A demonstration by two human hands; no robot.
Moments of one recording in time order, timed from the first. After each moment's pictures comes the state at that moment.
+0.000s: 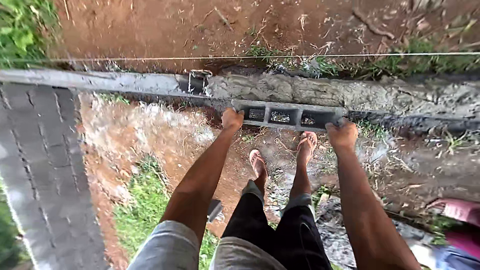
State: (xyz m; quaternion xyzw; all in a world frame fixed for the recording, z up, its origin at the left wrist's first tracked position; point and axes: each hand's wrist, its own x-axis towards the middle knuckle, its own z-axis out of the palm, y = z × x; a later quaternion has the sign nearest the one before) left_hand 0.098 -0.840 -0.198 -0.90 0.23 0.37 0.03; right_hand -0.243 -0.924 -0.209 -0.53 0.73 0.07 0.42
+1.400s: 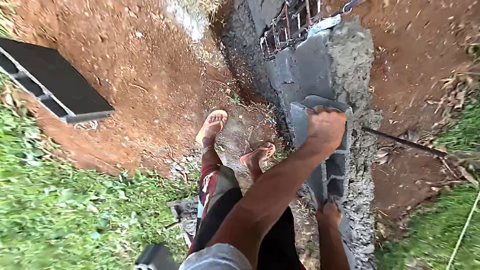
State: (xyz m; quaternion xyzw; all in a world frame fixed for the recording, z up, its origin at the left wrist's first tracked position) left_hand 0.059 -0.832 -0.207 -0.86 0.19 0.40 -0.26; right_hand -0.262 -0.888 -0.231 -0.50 0.77 -0.09 0.38
